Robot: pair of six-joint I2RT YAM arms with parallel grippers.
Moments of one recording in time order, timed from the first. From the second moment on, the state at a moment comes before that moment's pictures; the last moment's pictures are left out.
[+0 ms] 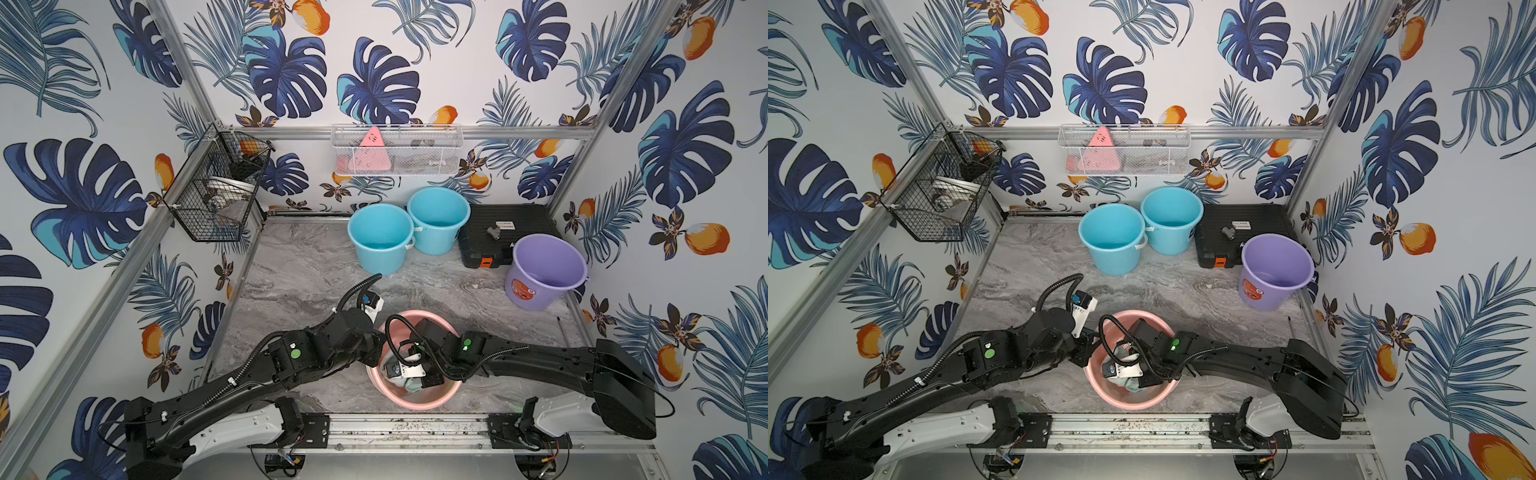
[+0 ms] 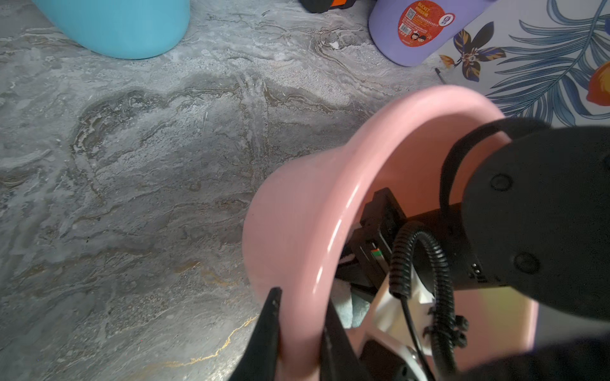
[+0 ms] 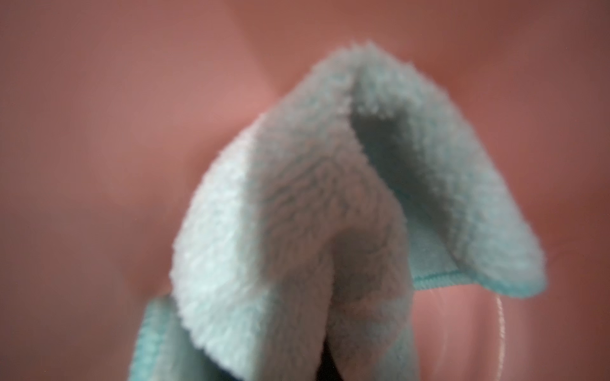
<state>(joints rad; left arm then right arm) -0.96 1.08 0.90 -0.70 -0.16 -0.57 1.09 1.40 0.77 -0.40 -0.17 -0.72</state>
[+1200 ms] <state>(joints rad) -1.01 1.02 0.86 -0.67 -0.29 -0.55 1.10 1.41 0.67 0.02 0.54 -0.96</state>
